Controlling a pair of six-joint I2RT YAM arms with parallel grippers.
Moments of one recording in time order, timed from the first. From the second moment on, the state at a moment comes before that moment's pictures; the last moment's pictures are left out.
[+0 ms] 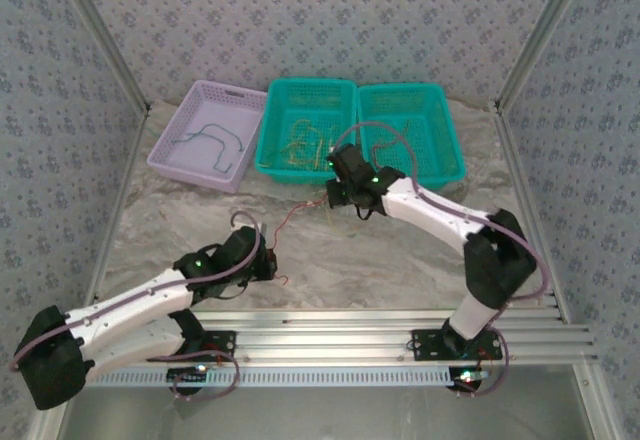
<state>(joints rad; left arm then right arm) -0.88 0.91 0.48 -0.48 -0.09 -0.86 0.72 1.61 1.25 -0.52 0.18 0.36</state>
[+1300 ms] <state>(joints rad) -0.83 0.82 0.58 -0.64 -0.12 -0.79 0.46 2.17 2.29 -0.79 -0.17 0.33</state>
